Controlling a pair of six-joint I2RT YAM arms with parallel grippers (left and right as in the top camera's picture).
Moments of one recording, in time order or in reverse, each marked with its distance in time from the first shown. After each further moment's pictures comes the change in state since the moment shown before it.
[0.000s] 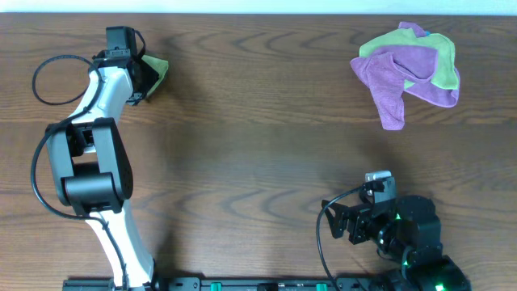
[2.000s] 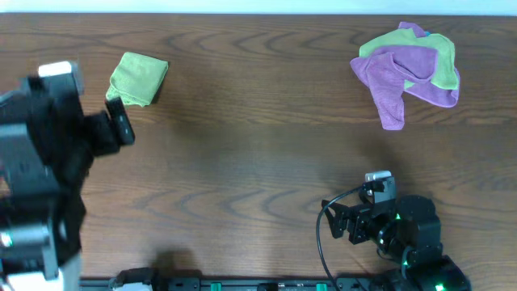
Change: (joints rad) left arm -0.027 -1.188 -0.218 -0.407 0.015 0.687; right arm 0.000 0.000 -0.001 0.000 0.000 0.000
